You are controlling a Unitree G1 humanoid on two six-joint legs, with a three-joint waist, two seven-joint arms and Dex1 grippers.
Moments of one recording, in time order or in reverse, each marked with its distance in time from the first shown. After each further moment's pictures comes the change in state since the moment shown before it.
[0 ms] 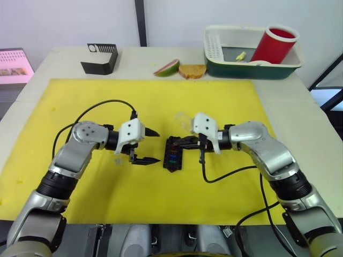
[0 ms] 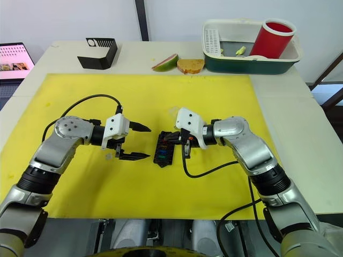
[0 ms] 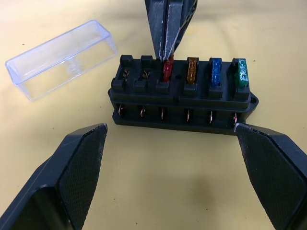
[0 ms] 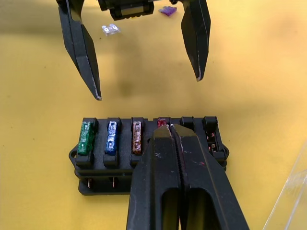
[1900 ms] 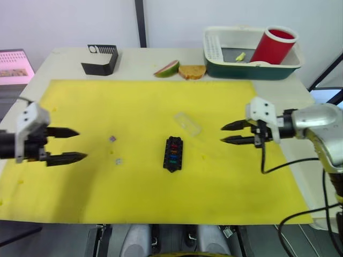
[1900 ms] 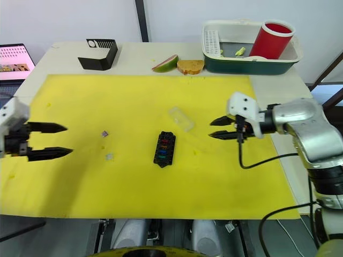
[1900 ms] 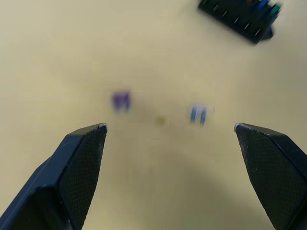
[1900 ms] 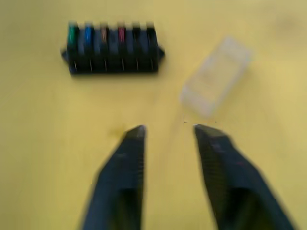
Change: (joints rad) left arm 0.496 0.519 0.674 -0.003 -0.238 0.372 -0.120; right arm 0.089 -0.439 -0.283 0.096 0.097 -0.100 0.261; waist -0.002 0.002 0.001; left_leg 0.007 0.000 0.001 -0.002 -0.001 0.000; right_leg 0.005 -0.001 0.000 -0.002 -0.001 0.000
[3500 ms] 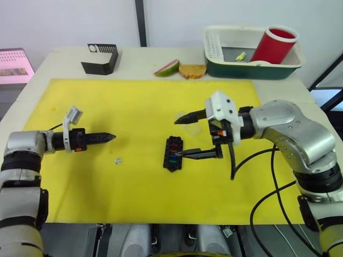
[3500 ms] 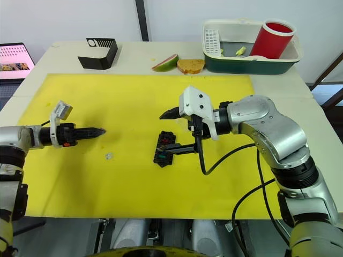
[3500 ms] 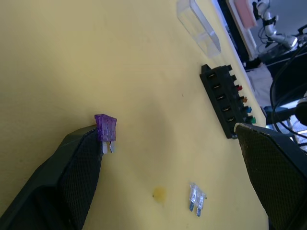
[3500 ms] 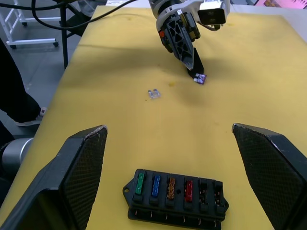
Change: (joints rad) left arm -0.735 -0.369 -0.479 0.851 0.058 0.250 -0.156; right arm -0.218 0.307 0.151 -0.316 0.201 0.282 -0.204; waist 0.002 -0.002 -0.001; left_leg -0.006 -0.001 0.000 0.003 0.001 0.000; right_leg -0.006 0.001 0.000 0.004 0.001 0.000
